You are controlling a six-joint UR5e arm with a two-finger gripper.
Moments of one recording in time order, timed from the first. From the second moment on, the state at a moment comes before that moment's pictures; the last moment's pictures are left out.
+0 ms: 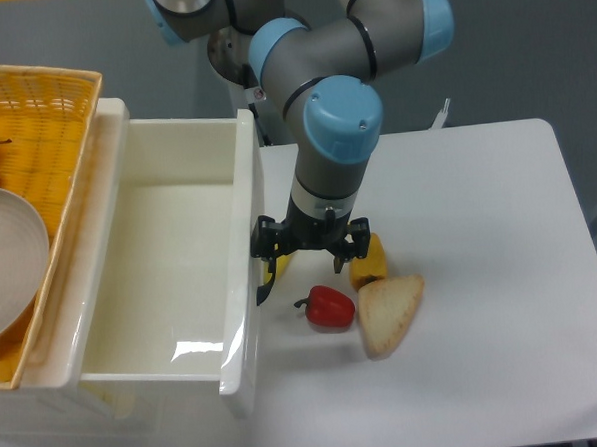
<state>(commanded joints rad) 2.45 -1.87 -1.51 -1.30 1.33 0.39</state>
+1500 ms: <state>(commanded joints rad) 2.52 -1.89 -1.52 -1.31 1.18 0.45</state>
